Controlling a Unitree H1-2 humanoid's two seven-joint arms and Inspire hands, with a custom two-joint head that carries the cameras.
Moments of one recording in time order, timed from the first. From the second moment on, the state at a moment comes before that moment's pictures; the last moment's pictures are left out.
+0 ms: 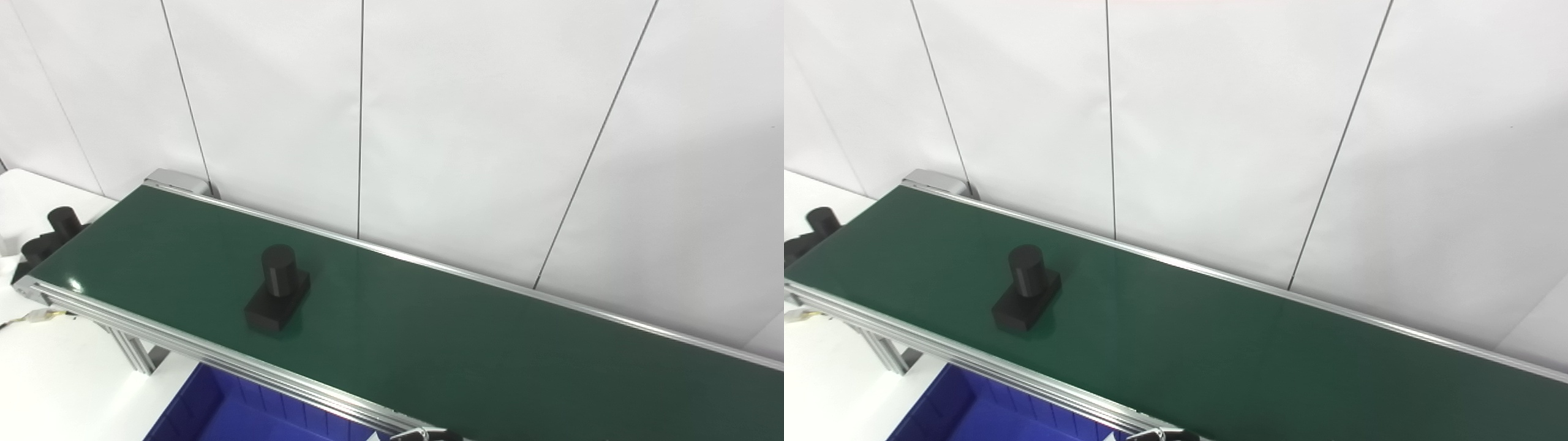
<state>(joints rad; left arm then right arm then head) 0.28 0.02 -0.22 0.18 -0.01 -0.41 -0.23 0.36 -0.11 0.13 -0.26 -0.04 -0.37 0.14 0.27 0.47</state>
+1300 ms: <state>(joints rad) 0.23 0.04 -0.19 0.23 -0.06 -0.43 -0.26 -0.14 -0.04 0.26 -0.12 -0.29 -0.07 0.15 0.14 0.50</state>
